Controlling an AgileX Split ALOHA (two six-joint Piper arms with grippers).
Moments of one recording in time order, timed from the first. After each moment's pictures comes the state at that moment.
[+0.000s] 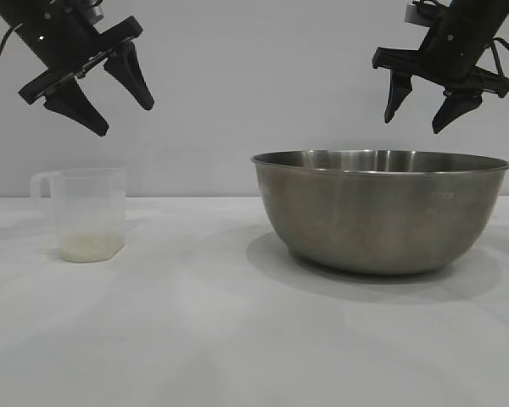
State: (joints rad) left arm -0.08 2.12 -1.70 -0.75 0.74 0.53; right arm 0.11 2.18 -1.78 0.28 0.55 -0.04
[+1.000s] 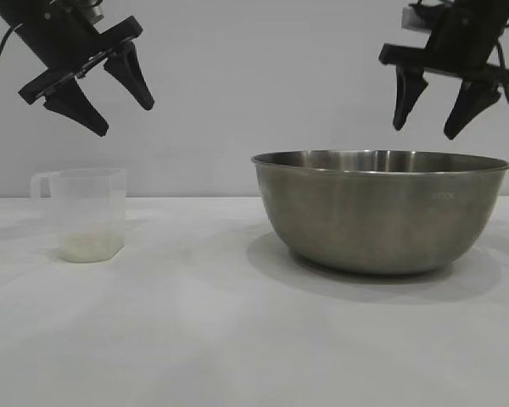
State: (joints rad) left arm -0.08 2.12 -1.70 -0.75 0.74 0.53; right arm 0.11 2.11 -1.78 0.26 0.95 -0.11
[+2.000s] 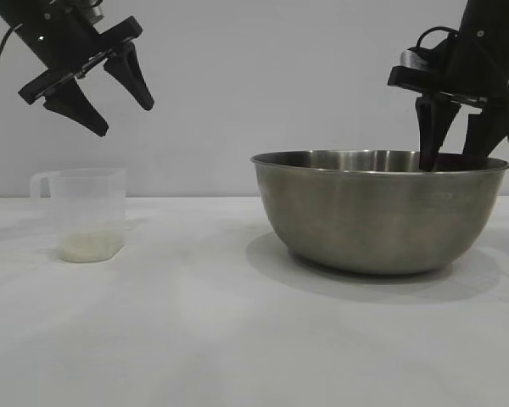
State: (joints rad) left arm -0.08 2.12 -1.70 -0.75 0.74 0.53; right arm 0.11 2.18 -1.78 0.30 1.23 -0.12
